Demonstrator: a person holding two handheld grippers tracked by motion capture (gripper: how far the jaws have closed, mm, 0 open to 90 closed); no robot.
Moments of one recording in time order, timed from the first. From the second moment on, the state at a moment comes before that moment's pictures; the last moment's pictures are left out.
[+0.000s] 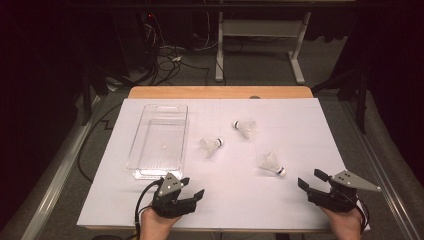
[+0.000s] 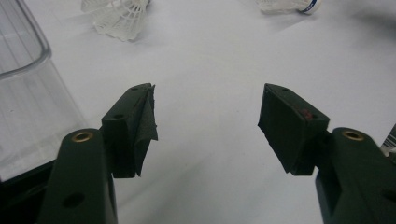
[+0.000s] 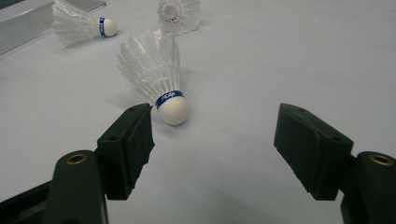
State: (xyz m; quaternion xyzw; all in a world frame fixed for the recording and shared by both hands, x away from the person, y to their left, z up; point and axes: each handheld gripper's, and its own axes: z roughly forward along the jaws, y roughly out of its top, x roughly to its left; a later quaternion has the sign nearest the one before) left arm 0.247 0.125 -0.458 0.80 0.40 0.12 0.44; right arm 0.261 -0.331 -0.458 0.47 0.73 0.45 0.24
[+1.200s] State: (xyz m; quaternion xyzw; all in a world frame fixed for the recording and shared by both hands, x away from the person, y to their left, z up) left arm 0.284 0.086 -0.436 0.83 0.41 0.07 0.37; right arm 0.261 -0.330 -0.458 0.47 0.73 0.45 0.24
